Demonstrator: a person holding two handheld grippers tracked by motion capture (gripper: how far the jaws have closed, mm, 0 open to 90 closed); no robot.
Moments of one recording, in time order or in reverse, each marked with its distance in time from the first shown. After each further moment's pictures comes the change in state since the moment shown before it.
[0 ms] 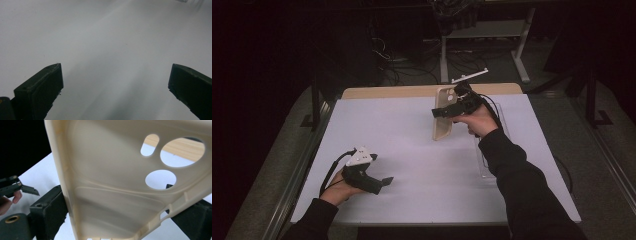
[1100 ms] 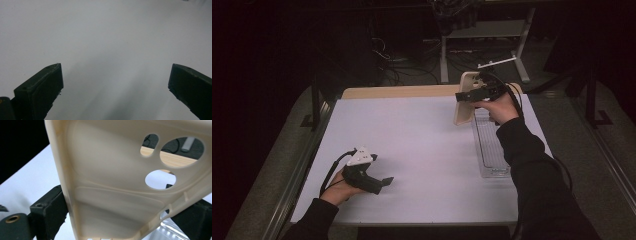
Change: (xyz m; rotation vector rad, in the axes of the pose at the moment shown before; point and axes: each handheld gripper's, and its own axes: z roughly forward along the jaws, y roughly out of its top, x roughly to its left) left arm 0.000 0.000 0.000 0.018 0.004 -0.012; right arm -0.051 0.009 -0.045 -0.045 -0.156 0.095
